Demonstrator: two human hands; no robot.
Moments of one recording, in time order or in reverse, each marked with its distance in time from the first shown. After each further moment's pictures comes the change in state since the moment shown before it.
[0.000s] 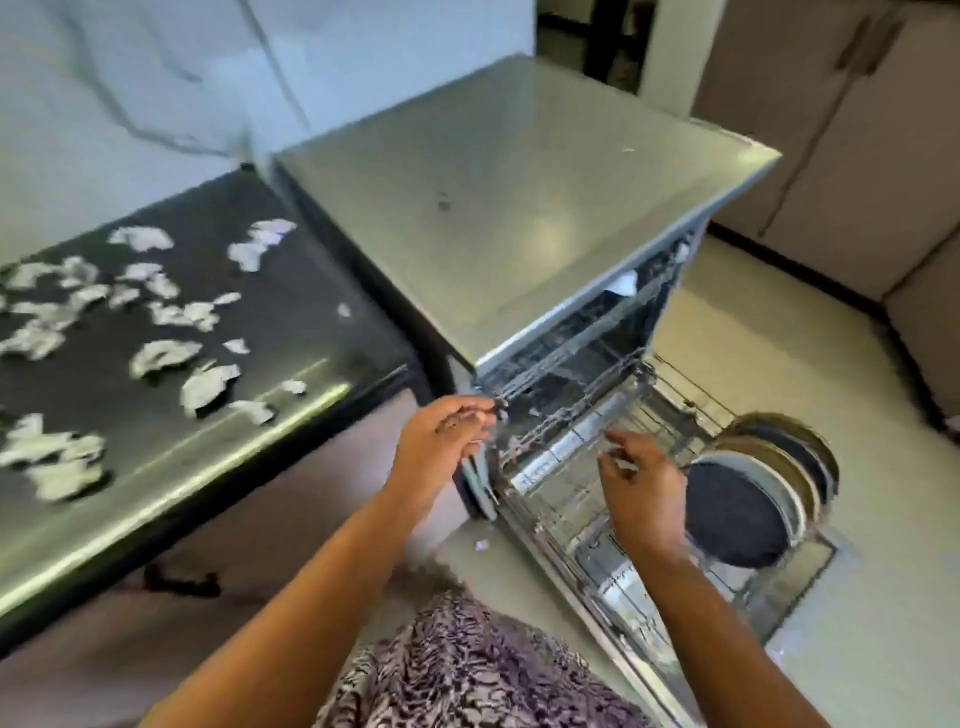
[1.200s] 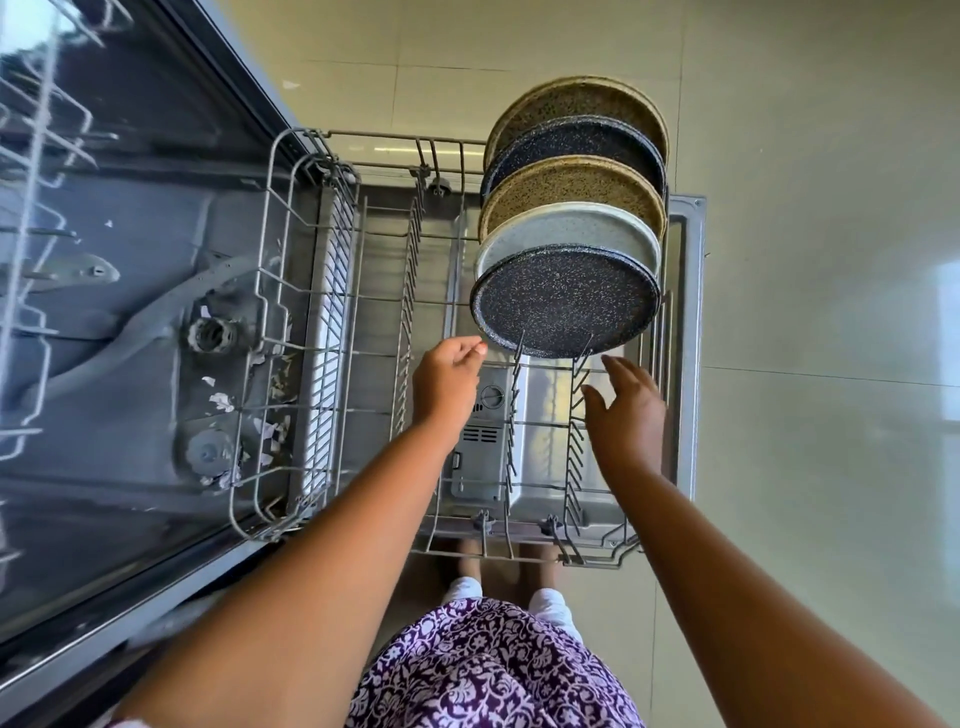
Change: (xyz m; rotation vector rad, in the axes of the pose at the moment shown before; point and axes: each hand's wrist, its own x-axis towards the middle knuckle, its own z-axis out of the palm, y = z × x) left_hand 0.235 -0.354 0.326 0.595 -0.511 -0.247; right_hand 0.077 0.415 0.042 -0.226 0.358 0.804
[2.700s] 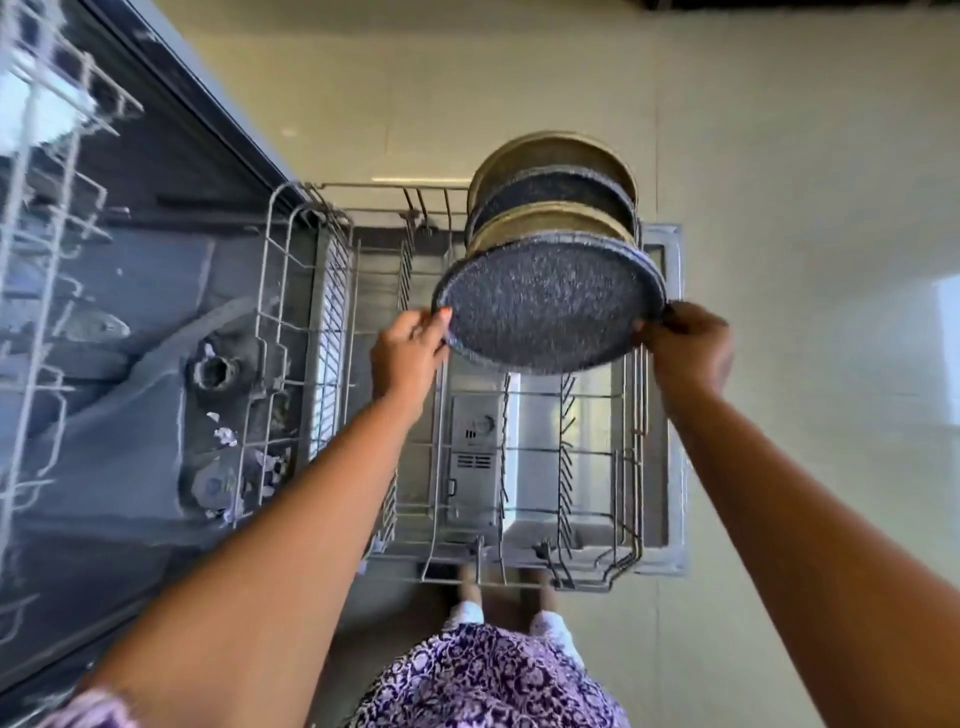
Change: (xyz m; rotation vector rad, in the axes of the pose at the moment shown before) left_hand 0.020 0.070 -0.024 -0.260 0.047 0.035; right_hand 0.080 -0.031 -0.080 0.436 0.143 0.271
